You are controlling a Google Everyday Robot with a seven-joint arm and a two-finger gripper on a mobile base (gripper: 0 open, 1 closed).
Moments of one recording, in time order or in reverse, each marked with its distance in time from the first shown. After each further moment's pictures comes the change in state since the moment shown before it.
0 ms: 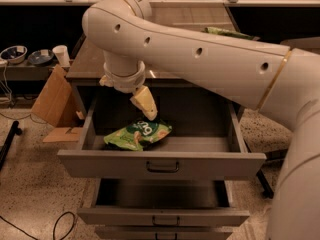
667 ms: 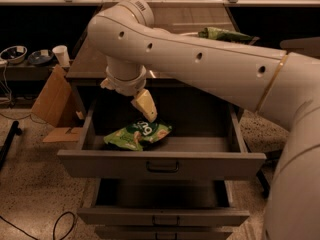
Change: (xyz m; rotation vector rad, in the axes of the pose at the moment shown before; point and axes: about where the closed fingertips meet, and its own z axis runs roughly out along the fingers) arm 0.002 -0.002 0.016 0.015 -0.010 -0.011
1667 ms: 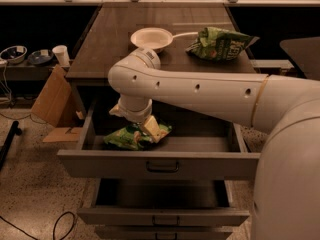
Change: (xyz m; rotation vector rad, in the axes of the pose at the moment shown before) arm -0.006 0.027 0.109 -0.006 -0.046 -0.082
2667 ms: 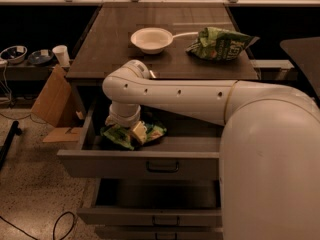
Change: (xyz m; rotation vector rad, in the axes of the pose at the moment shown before) arm -0.013 -0.041 0.061 0.044 -0.069 -0.048
